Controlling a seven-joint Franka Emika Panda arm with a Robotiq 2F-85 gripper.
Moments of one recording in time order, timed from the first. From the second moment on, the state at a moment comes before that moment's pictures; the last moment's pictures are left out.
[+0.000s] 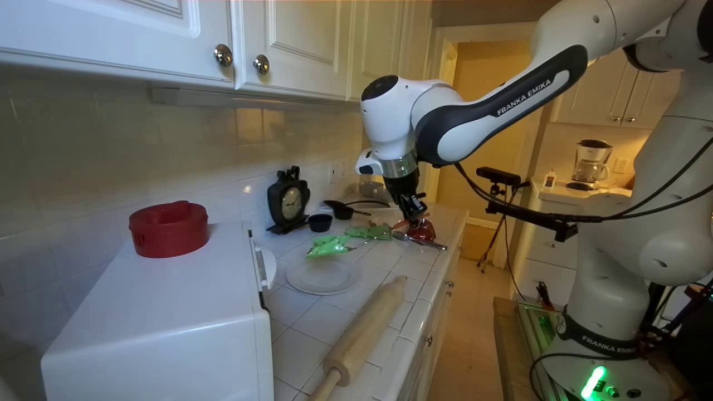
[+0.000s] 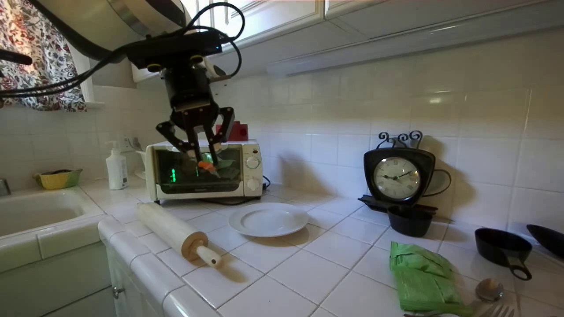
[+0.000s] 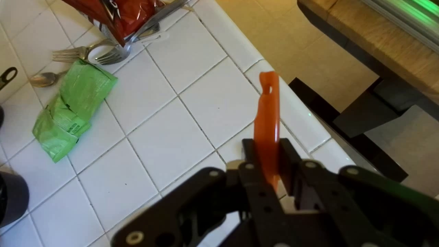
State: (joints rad) arm 0.09 -0.24 0.04 -2.36 -0.52 1.82 -0.41
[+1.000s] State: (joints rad) arm 0.11 -0.17 0.09 -2.35 -0.51 1.83 -0.35
